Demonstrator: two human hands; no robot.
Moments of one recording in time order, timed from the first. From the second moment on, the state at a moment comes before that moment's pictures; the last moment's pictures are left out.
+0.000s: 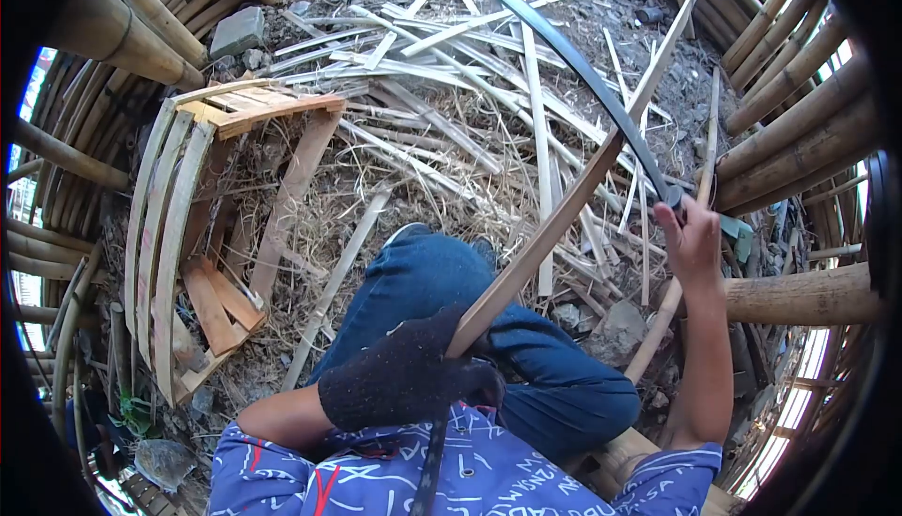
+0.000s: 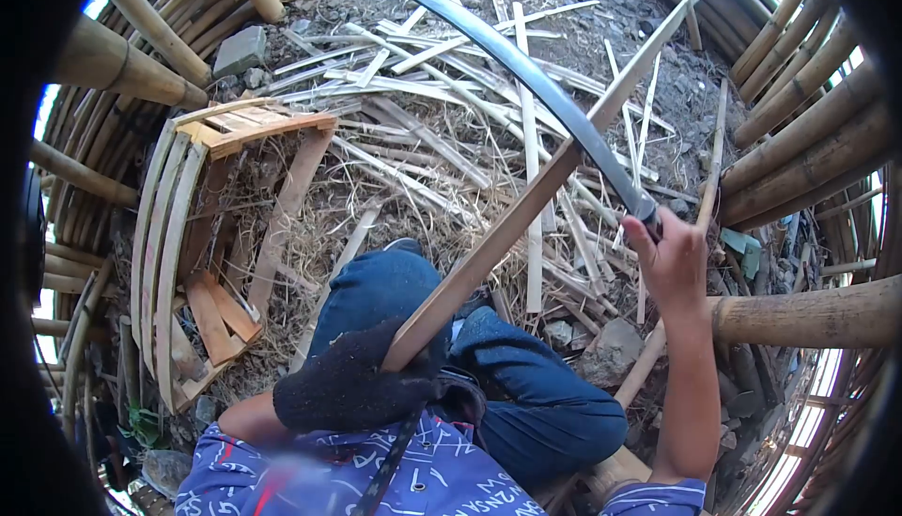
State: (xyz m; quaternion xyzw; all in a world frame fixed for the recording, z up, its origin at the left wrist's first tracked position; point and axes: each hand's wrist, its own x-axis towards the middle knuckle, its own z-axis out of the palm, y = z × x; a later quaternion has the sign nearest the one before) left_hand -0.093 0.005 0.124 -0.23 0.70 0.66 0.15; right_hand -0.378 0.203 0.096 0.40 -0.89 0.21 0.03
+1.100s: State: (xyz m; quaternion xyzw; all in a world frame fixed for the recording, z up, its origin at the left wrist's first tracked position) left_hand -0.081 0.027 0.086 -0.06 0.89 0.46 -0.04; right_hand -0.286 0.178 0.098 0.51 -0.84 0.17 0.04
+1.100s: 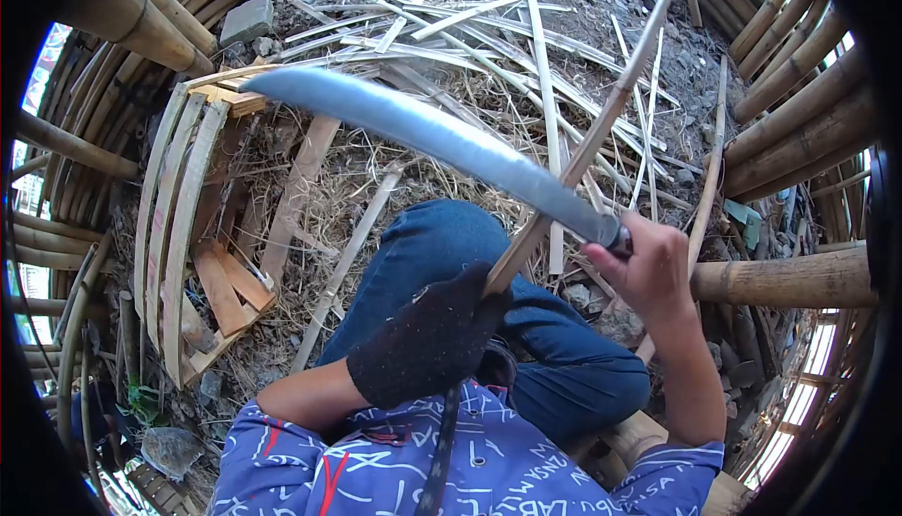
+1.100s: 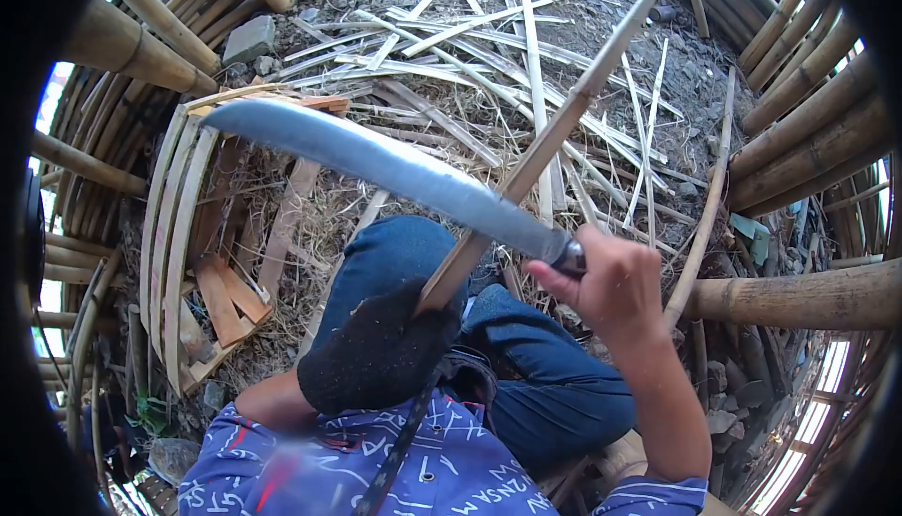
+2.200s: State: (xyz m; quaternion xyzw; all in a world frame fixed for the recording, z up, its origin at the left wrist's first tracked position) left_hand -0.081 0.008 0.092 -0.25 0.67 0.69 0.13; right_hand -0.306 0.177 0.095 0.49 -0.84 0.24 -0.01
